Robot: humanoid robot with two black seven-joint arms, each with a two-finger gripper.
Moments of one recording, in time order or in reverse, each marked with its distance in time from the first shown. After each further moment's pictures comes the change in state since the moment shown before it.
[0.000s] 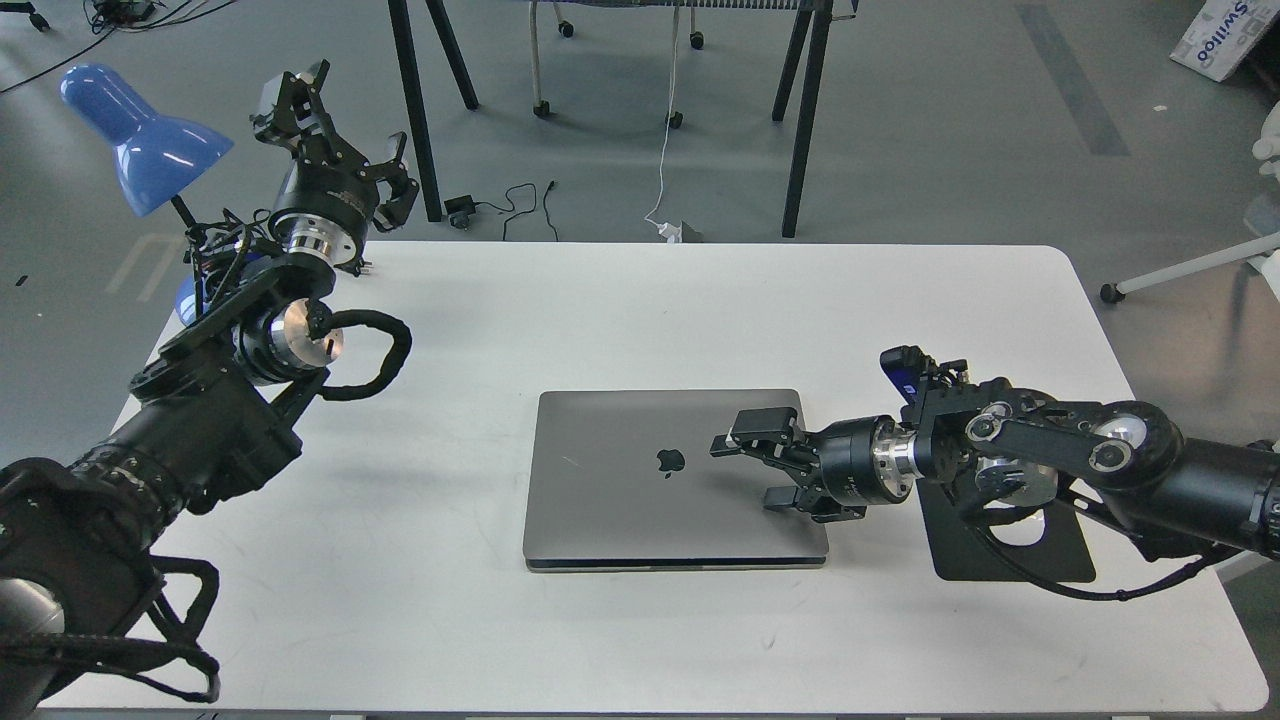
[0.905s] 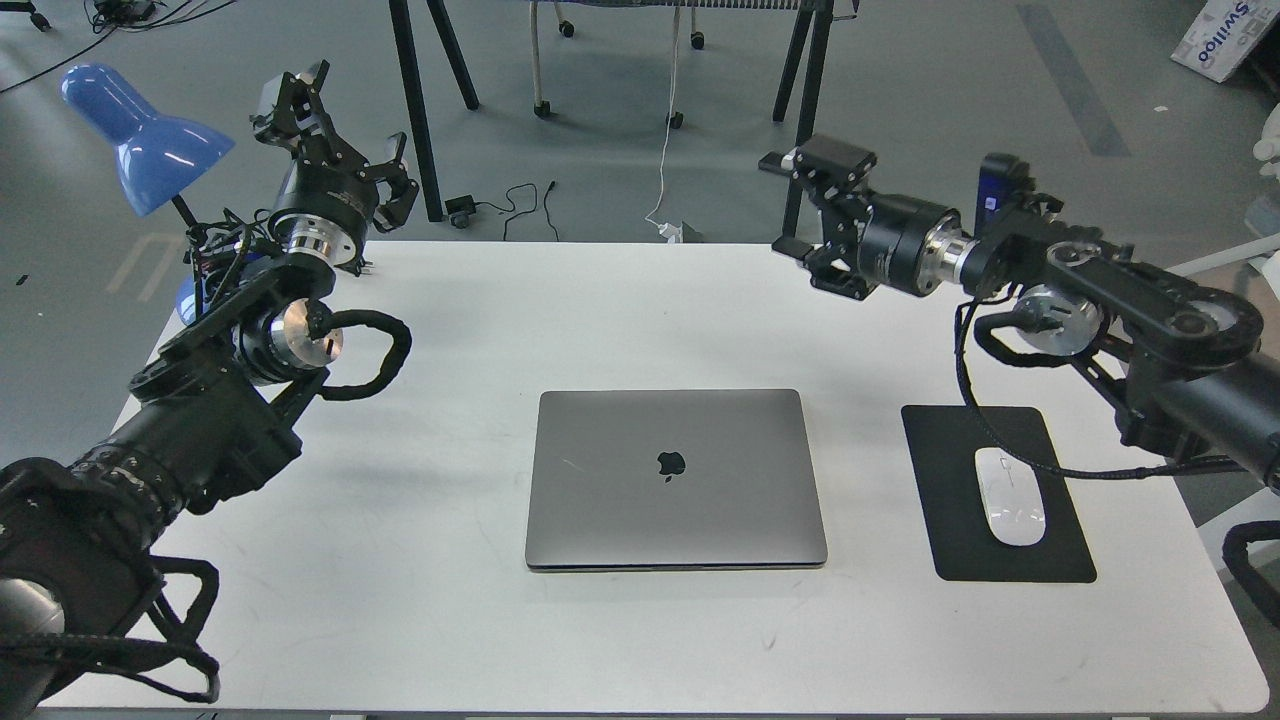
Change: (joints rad) left arm 0.001 0.000 0.001 0.000 0.000 0.000 0.000; right arm -0.002 0.017 0.758 -0.248 0.006 0.001 0.011
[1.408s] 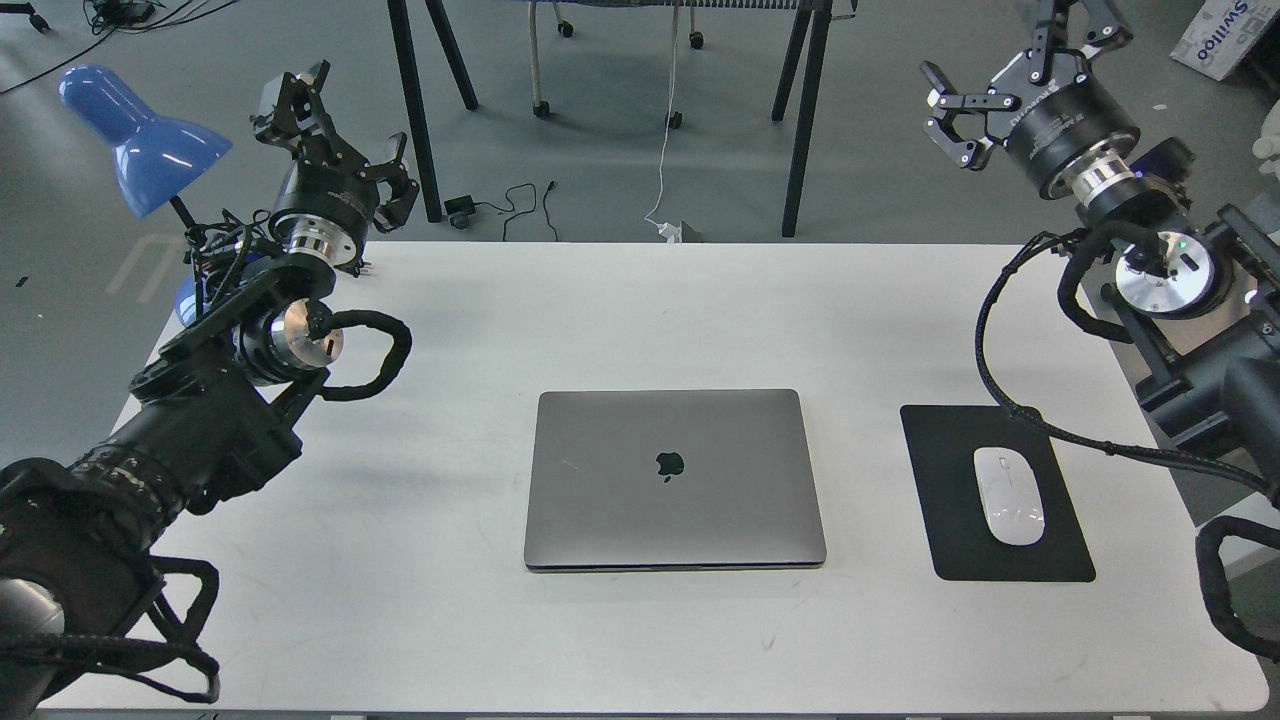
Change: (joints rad) left arm -0.001 0.000 0.000 0.000 0.000 0.000 0.000; right arm -0.155 0.030 0.446 -0.045 0.364 0.007 0.009
